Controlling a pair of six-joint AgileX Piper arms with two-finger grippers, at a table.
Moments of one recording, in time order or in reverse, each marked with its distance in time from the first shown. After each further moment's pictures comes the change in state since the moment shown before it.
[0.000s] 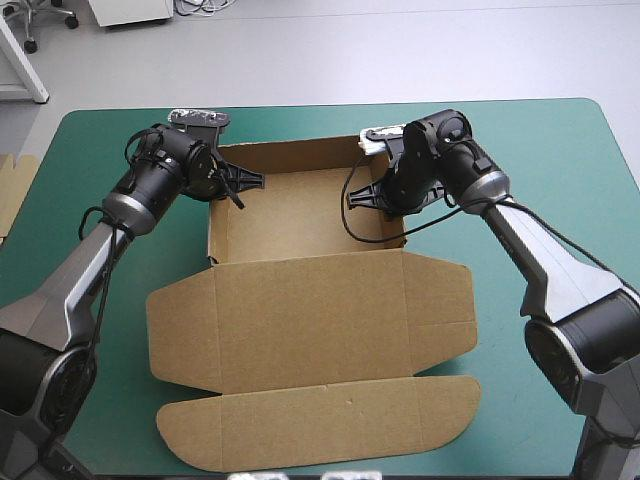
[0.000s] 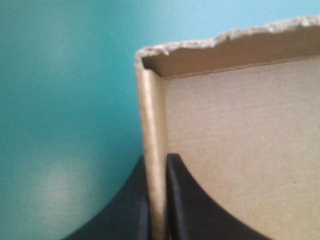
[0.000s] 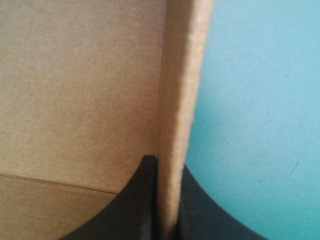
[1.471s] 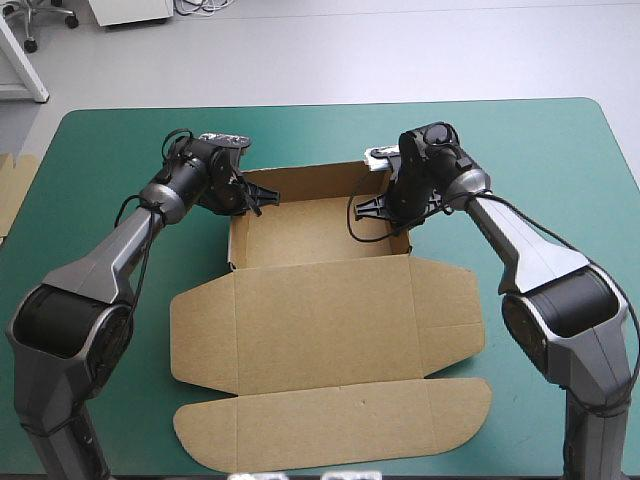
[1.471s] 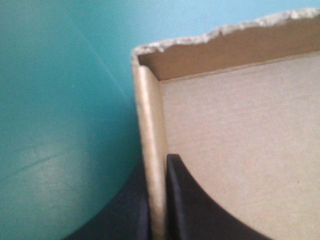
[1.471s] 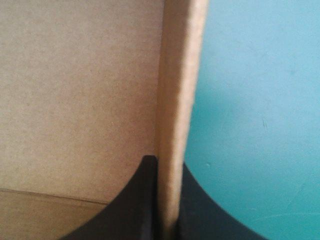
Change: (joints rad) left arm 0.030 0.199 -0.011 -0.129 -0.062 0.105; right arm -0.049 0.150 -0.003 0.004 0.000 -0.020
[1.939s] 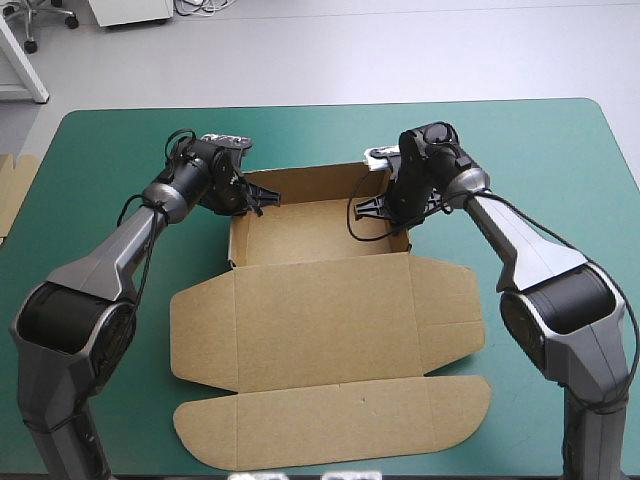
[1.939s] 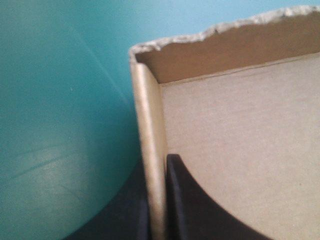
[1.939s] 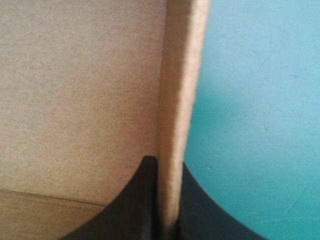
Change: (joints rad) left arm 0.000 0.017 -0.008 0.000 -0.005 0.006; right arm -0.003 0.017 -0.012 0.006 0.003 -0.013
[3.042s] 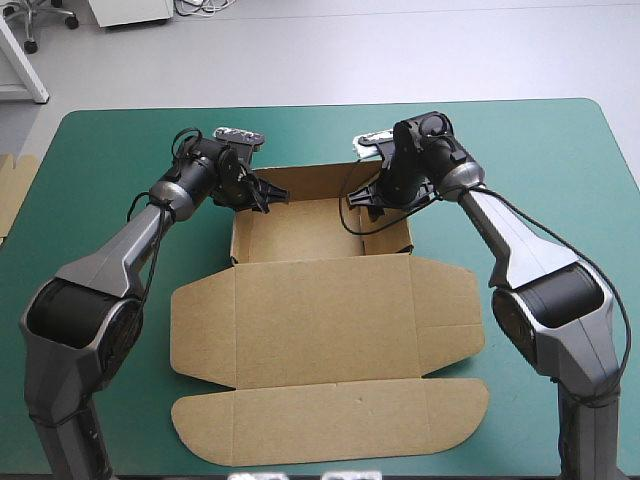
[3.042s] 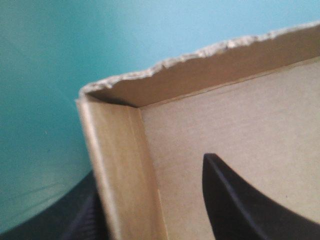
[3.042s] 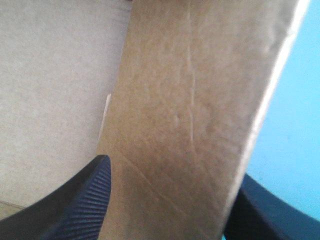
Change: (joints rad) left arm -0.009 0.023 -0.038 -0.022 -0.068 0.096; right arm 0.005 0.033 -0.129 -0.006 -0.011 -0.095
